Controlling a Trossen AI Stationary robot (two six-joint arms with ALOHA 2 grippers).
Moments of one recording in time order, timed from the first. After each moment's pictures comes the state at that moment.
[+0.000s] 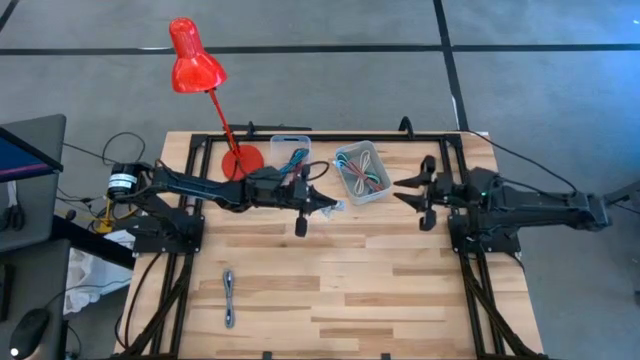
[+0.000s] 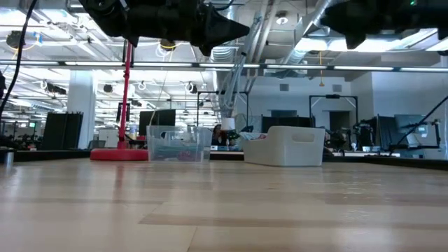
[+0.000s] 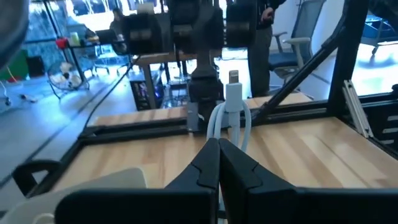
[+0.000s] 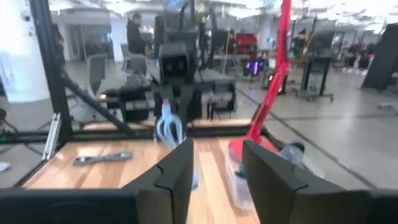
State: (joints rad) left arm 0.06 1.37 0.81 0.65 0.13 0.17; right arm -0.11 0.52 0.37 0.19 0.02 -0.03
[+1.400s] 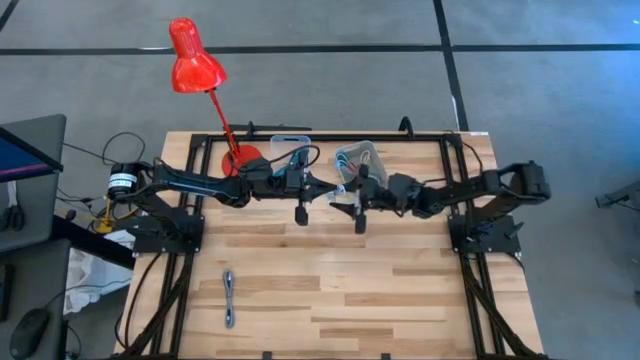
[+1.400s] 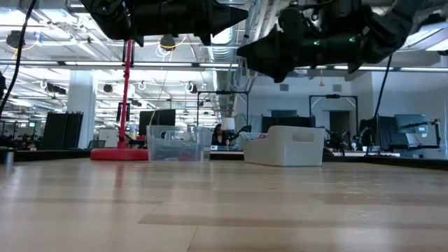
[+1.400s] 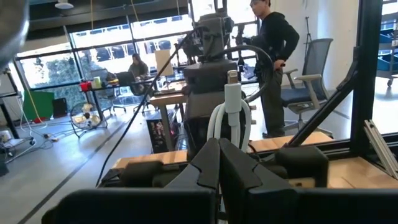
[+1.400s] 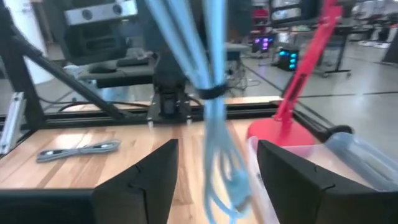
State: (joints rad) left arm 0.11 1.37 0.81 0.84 0.16 0.18; right arm -0.11 1.51 0.58 0.90 -0.01 0.02
